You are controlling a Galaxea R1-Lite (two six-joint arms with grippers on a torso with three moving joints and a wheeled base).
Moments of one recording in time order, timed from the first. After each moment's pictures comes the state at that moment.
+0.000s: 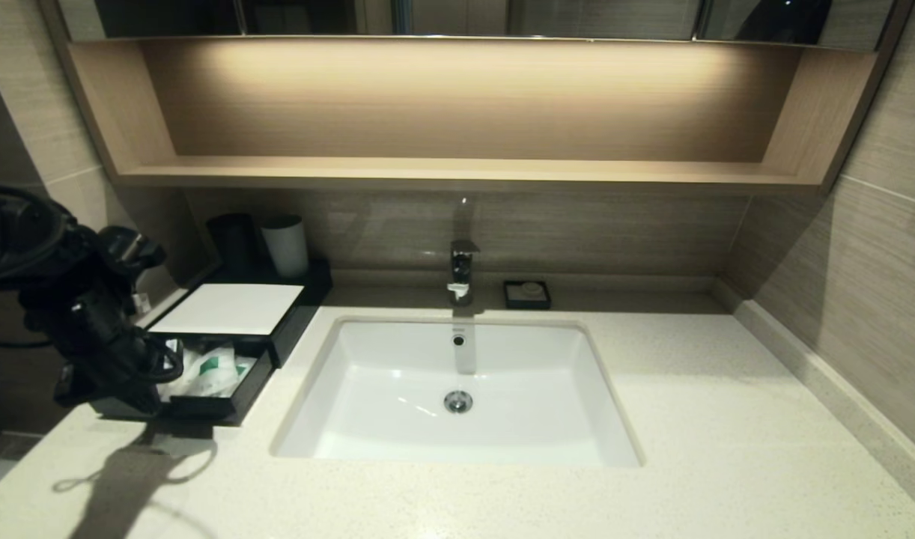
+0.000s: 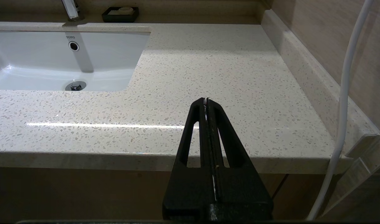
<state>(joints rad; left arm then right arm) 0.15 1.94 -1.44 0.83 0.07 -0.31 0.00 0.00 0.00 0.00 0.00 0.00</state>
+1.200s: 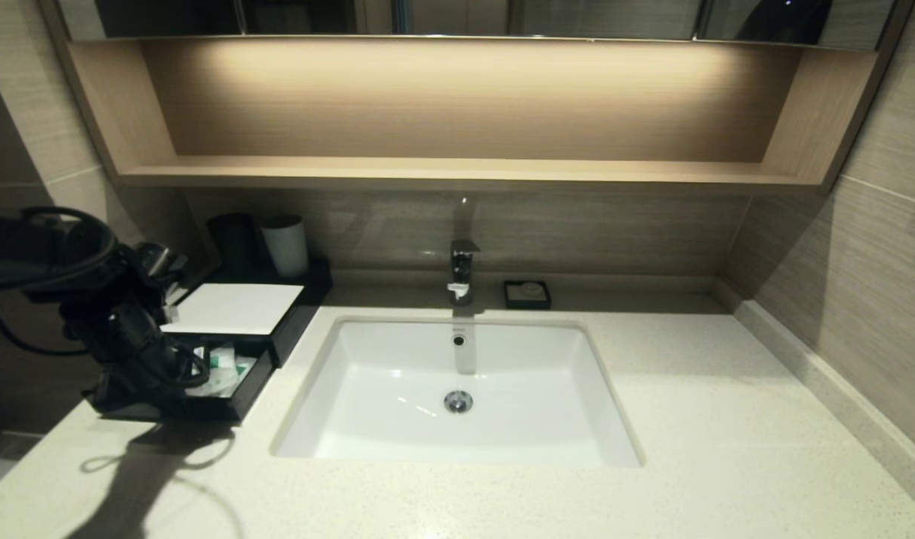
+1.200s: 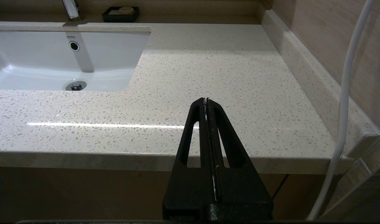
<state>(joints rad) 0.12 2.02 -1.44 0.78 0.01 -0.31 0.00 0.00 0.00 0.00 0.00 0.00</state>
